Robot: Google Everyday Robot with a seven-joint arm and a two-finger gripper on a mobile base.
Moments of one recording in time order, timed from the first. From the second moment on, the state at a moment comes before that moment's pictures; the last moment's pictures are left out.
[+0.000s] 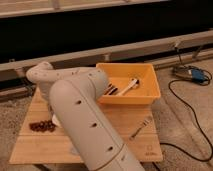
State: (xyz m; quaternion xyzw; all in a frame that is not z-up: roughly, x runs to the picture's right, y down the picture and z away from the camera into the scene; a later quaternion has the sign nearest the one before) arm -0.312 0.092 0.881 -0.34 0.19 0.46 0.80
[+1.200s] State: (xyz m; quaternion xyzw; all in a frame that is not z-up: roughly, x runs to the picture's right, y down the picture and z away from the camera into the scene) arm -0.194 0.019 0.850 -0.30 0.15 0.47 0.82
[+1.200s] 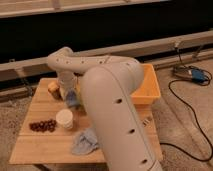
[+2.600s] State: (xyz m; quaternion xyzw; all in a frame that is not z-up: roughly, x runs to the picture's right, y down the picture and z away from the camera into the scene) arm -0.140 -0.009 0.879 -0.27 0.16 0.51 0.80
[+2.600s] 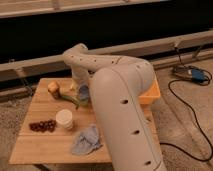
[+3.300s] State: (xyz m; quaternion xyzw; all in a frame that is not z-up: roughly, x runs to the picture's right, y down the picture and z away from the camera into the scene) arm -0.148 -0.034 0.847 -0.28 0.11 0.51 0.81
